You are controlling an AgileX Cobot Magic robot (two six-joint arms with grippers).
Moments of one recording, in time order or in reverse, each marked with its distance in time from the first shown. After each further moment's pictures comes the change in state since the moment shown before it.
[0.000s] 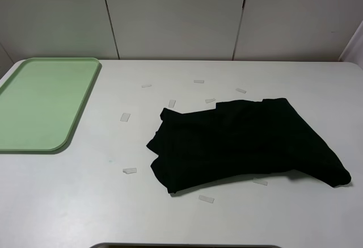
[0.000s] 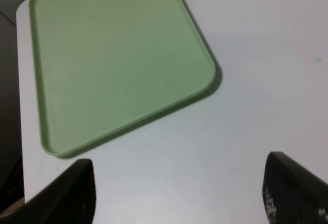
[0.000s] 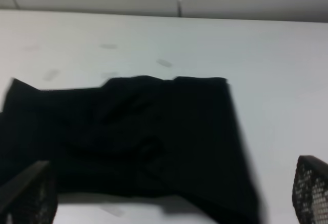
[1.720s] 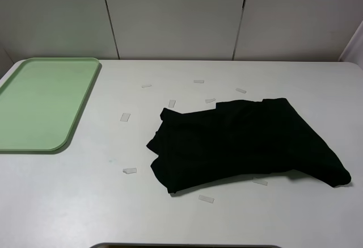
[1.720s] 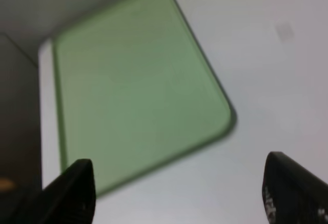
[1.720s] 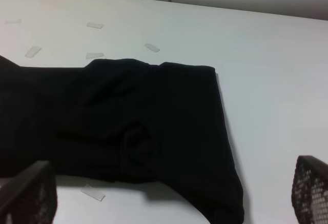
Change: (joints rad) left arm 0.000 0.000 0.000 0.019 -0.166 0.011; right arm 0.000 0.000 0.015 -0.012 0.019 -0.051
